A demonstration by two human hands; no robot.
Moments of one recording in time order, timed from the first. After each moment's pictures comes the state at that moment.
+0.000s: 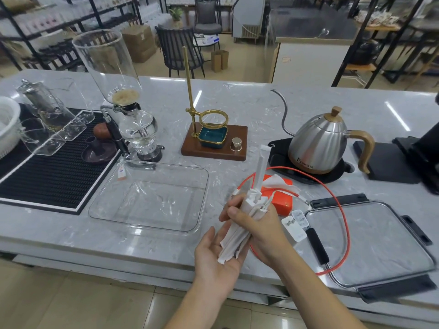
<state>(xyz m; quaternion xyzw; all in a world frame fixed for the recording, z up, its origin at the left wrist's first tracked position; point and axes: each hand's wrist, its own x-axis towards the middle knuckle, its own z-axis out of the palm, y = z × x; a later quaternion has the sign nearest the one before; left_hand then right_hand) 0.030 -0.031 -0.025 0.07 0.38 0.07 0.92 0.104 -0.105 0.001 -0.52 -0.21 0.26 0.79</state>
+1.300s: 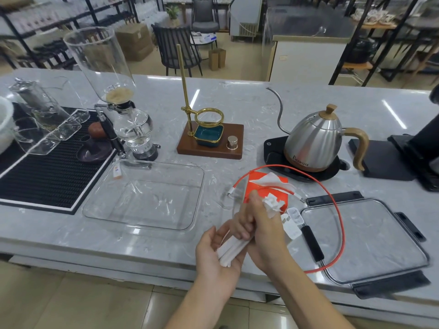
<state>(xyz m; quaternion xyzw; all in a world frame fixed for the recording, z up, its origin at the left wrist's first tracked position) 0.033 -0.043 -0.026 0.10 0.40 0.08 0.91 0.095 -0.106 0.003 -0.44 -0.07 0.25 0.86</state>
